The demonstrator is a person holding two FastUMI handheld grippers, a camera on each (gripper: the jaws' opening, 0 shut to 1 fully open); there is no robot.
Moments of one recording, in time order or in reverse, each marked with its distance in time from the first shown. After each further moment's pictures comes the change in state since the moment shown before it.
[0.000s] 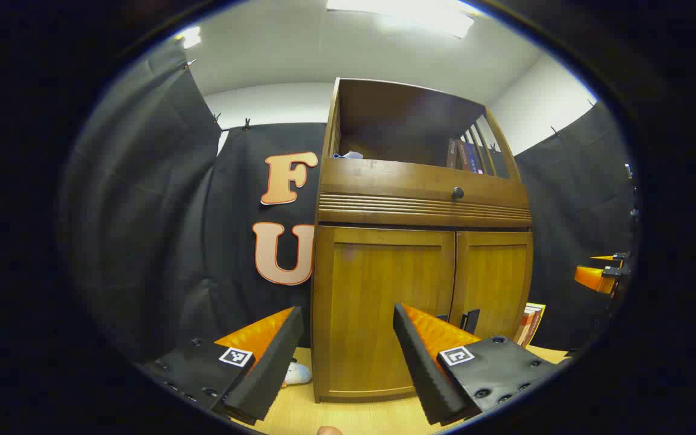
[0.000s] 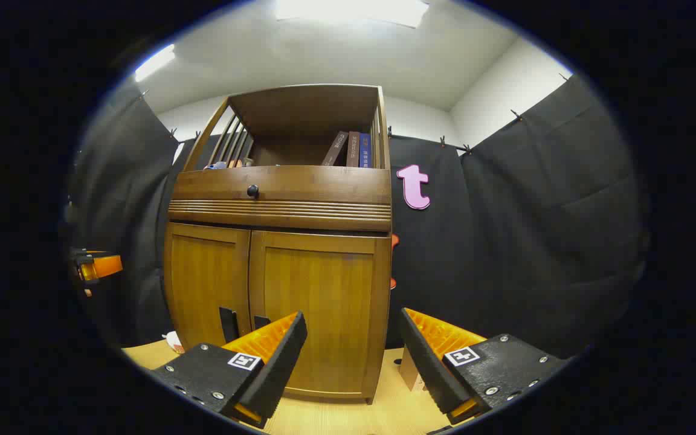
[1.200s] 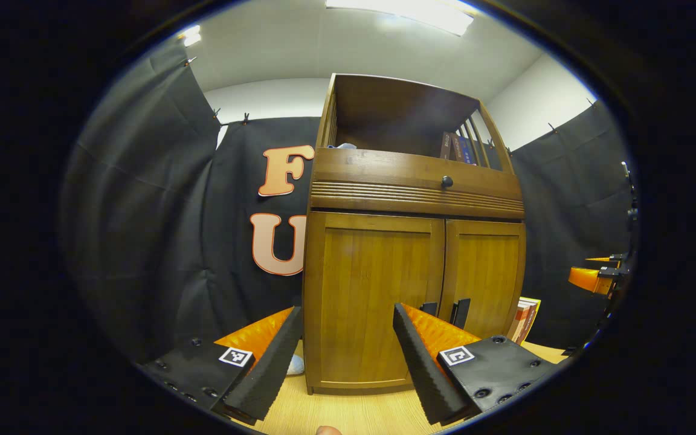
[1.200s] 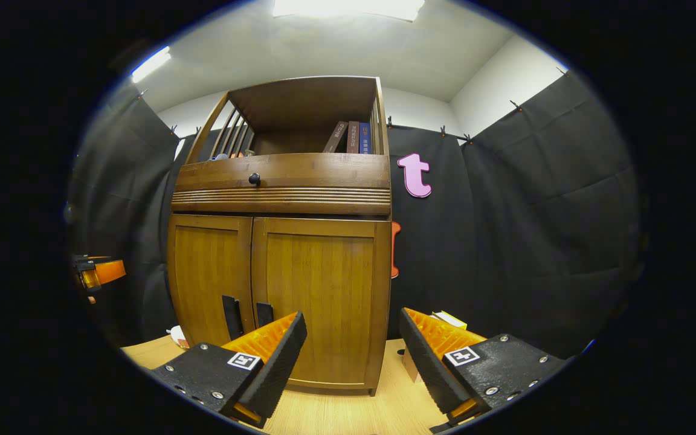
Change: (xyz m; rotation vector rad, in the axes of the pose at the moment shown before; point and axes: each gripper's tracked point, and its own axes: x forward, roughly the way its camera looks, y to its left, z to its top) left arm -0.017 -0.010 -0.014 -0.019 0.032 -0.001; right arm -0.013 0.004 -0.019 0.029 0.053 0.008
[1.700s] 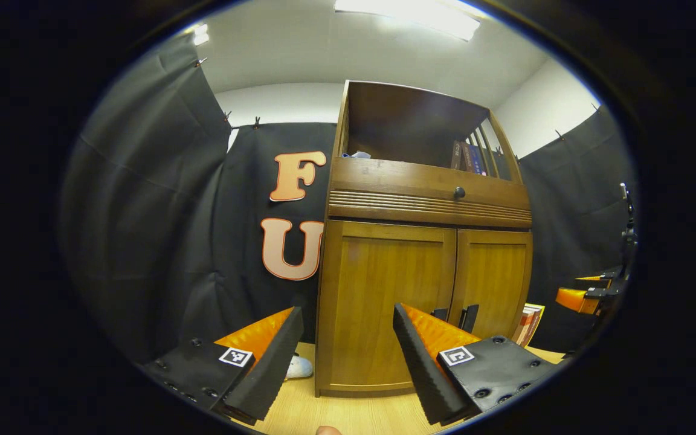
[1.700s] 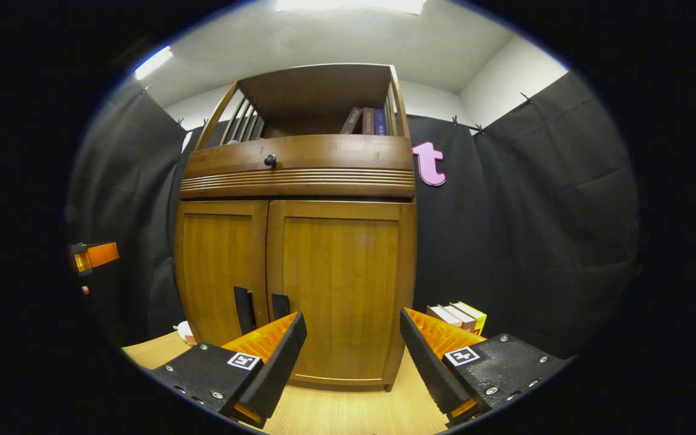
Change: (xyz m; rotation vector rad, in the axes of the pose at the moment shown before) left arm -0.009 0.024 0.010 -0.006 -0.020 0.040; right arm 0.019 0.048 -0.029 -0.008 0.053 0.065
